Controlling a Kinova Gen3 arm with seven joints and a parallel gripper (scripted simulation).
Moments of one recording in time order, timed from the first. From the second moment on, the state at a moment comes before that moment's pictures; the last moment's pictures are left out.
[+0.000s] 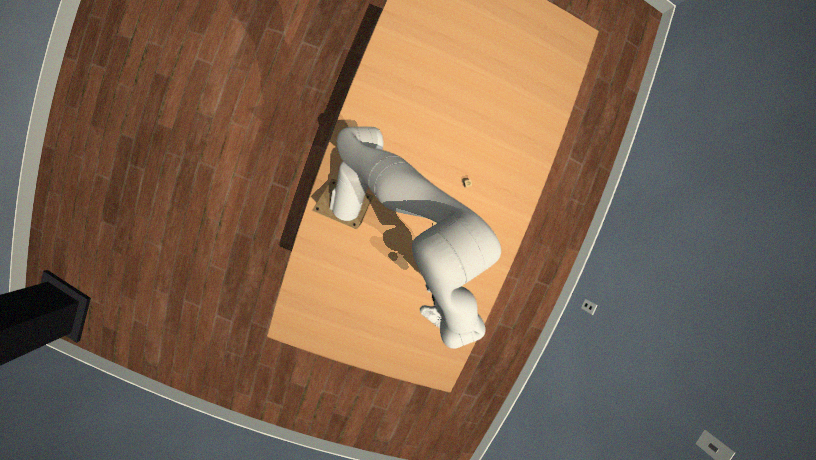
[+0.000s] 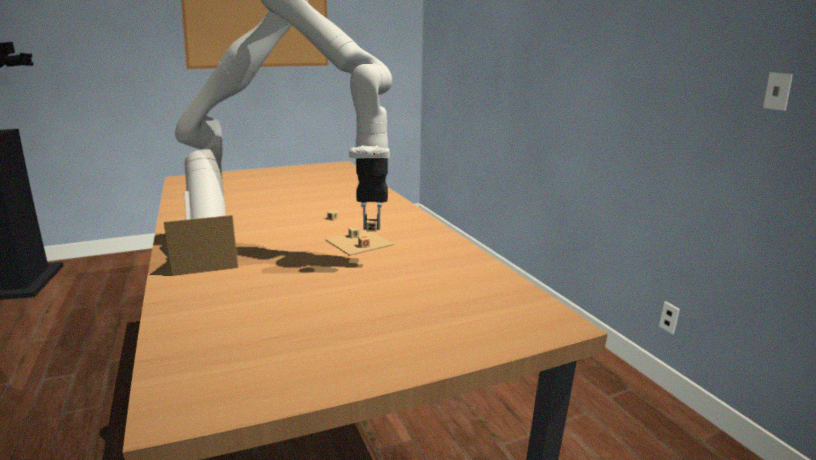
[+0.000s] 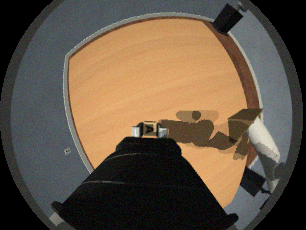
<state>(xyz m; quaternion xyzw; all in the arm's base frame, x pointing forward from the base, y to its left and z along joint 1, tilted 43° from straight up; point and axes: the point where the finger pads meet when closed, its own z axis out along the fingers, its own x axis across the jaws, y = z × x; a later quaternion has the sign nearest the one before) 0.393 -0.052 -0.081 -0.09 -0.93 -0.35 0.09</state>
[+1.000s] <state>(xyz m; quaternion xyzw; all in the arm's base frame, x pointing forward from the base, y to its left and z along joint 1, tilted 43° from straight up) 0.363 -0.034 -0.064 -0.33 -0.87 -0.31 0.21</state>
